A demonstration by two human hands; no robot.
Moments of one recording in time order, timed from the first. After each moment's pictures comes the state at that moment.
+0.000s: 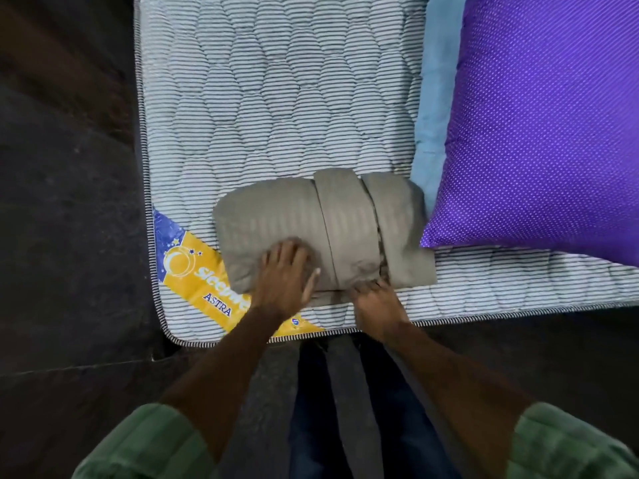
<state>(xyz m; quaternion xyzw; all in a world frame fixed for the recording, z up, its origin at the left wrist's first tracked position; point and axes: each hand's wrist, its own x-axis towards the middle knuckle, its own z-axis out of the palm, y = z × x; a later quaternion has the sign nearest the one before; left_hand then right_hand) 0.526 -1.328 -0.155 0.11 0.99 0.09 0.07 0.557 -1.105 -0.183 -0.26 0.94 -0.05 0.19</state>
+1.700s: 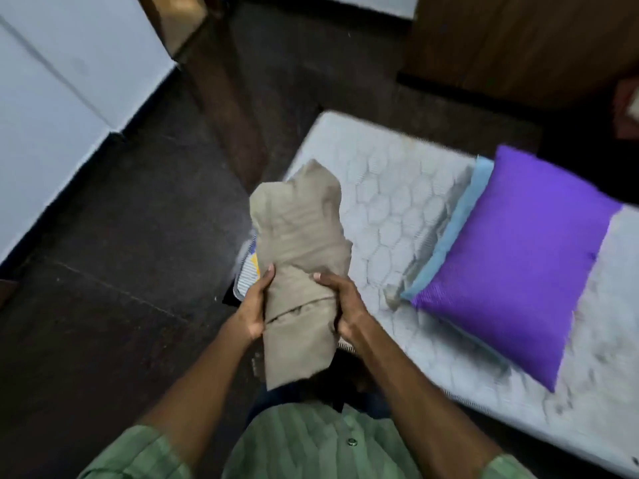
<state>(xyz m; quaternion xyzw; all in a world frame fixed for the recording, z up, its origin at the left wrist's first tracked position) 0.672 -1.351 0.076 -0.44 0.28 0.84 0.12 0.590 -1.184 0.111 0.25 0.47 -0.71 0.46</state>
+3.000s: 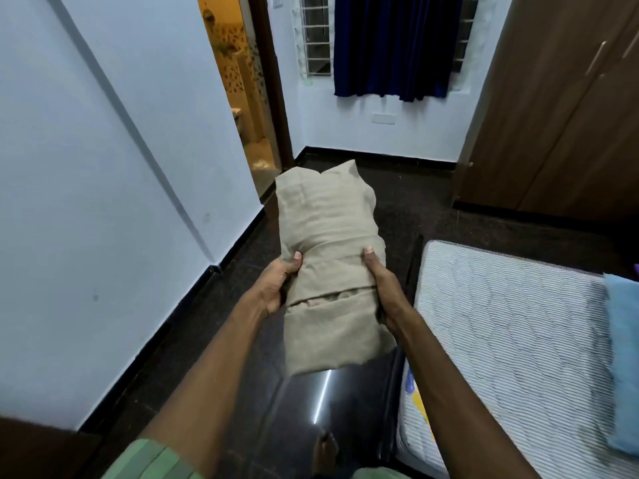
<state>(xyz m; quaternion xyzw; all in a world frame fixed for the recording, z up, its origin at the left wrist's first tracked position) 0.681 -1.895 0.270 -0.26 0.55 0.79 -0.02 0.607 -1.675 0.283 -0.01 0.58 -0.74 0.33</state>
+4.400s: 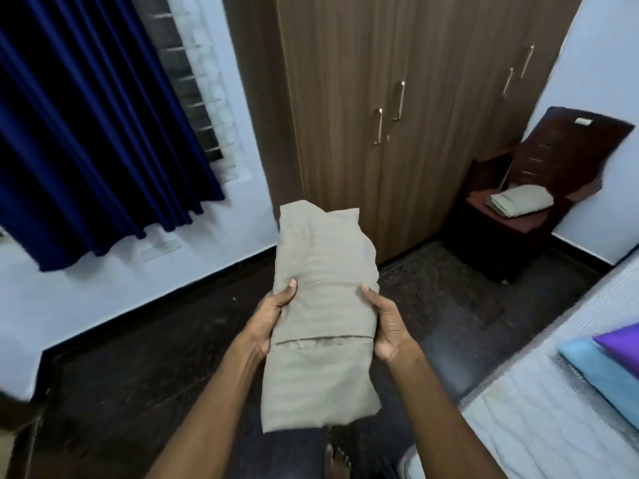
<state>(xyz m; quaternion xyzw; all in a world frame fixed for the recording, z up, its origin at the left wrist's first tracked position) -0.396 -1.938 0.265 -0.04 0.50 0.79 0.35 -0.290 -1.740 0.270 0.24 0.31 -0.92 0.03</state>
